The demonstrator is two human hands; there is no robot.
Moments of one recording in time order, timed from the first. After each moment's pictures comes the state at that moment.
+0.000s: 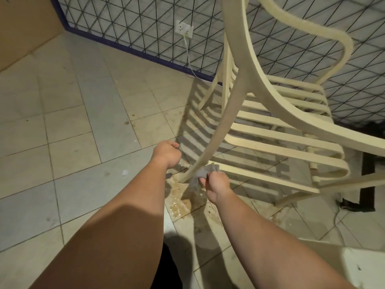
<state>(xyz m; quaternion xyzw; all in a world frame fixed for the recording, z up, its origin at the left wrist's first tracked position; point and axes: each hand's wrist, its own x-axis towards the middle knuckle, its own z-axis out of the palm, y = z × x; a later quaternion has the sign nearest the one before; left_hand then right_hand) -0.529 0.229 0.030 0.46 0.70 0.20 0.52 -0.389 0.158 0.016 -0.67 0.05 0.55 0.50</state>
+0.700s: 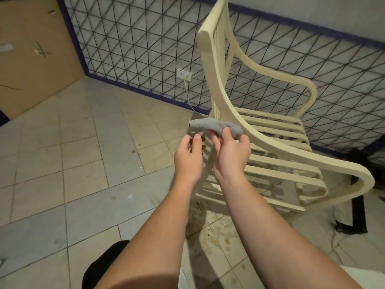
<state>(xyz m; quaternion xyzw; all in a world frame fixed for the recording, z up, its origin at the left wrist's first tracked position) -0.483 0.165 0.165 0.44 0.53 0.55 0.48 -0.412 0.166 0.210 -0.48 -0.14 0.44 0.75</state>
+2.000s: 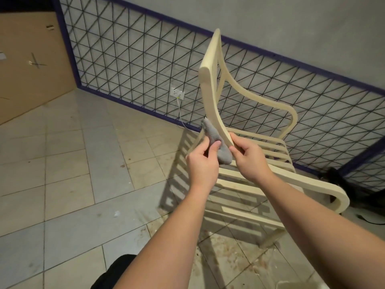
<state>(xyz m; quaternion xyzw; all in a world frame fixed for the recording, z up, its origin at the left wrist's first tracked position) -0.446 0.179 0.197 0.42 0.46 0.61 0.50 -0.313 0.180 0.239 -0.63 -0.69 0.16 0.33</state>
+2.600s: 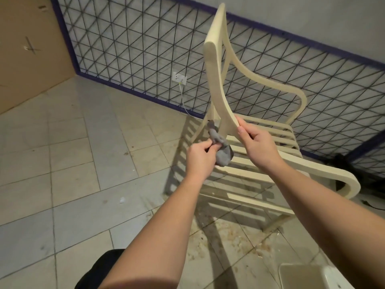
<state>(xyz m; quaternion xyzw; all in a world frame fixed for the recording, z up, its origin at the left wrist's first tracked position) -0.459 0.193 0.157 0.53 0.52 0.48 0.47 -0.310 0.179 0.236 -0.64 -0.65 0.20 0.35</state>
